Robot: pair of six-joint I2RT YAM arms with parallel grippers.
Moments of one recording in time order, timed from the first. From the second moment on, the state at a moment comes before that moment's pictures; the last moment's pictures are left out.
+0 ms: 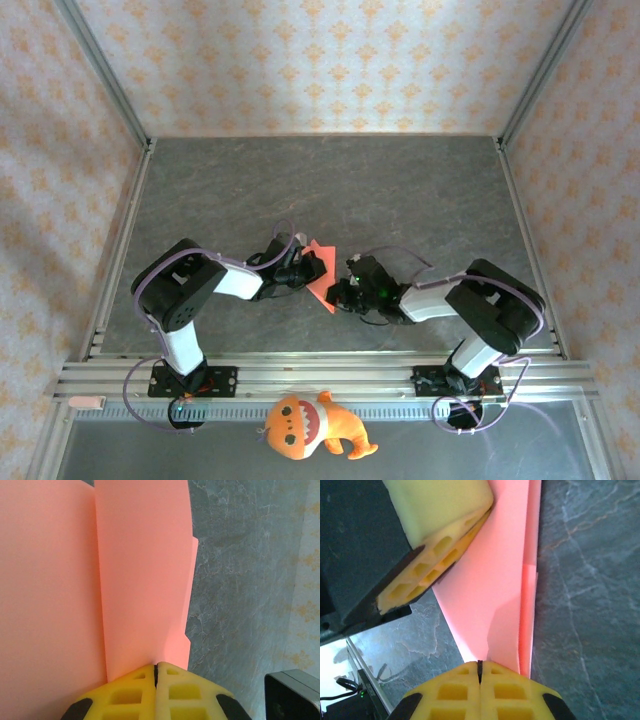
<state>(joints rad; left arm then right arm) -0.61 1.79 0.63 0.47 0.30 -1.10 0.83 1.59 0.45 0.41 -0.31 1.07</state>
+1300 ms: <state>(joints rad) -0.62 1.80 0.63 0.49 0.29 -1.11 0.83 1.56 0.44 0.36 -0.35 1.04</state>
